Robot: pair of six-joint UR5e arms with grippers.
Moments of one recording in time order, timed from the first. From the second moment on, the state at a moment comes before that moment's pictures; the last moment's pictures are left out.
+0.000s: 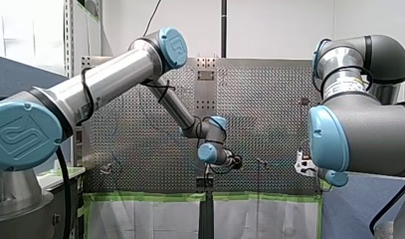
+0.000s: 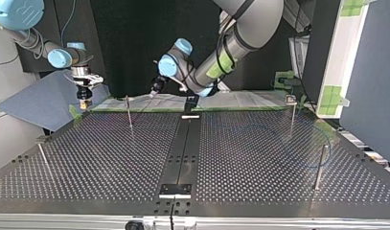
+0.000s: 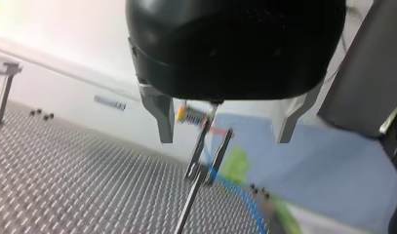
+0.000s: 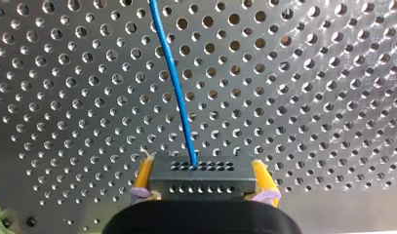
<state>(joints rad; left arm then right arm) -0.70 -2.54 -1.31 -2.71 -1.57 -1.76 1.50 -0.57 1.56 -0.99 1.14 1.66</state>
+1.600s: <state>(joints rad) -0.76 -2.54 -1.32 -2.64 -1.59 -1.87 1.52 -0.56 1.56 -0.99 1.13 1.66</state>
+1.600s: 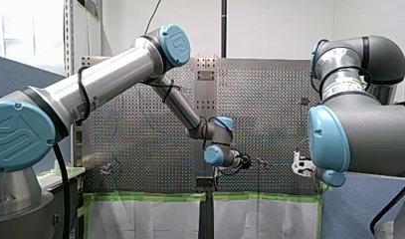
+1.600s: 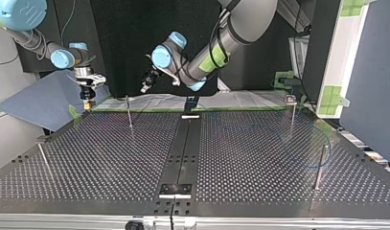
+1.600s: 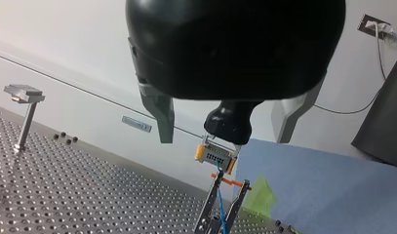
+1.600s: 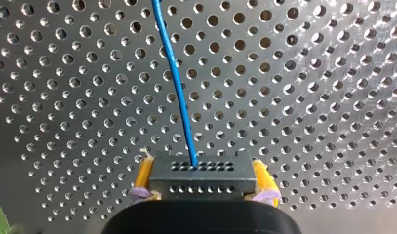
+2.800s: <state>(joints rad) -0.71 -2.45 -1.41 -2.63 -1.72 -1.81 1.52 -0.56 1.56 -0.99 1.13 1.66</state>
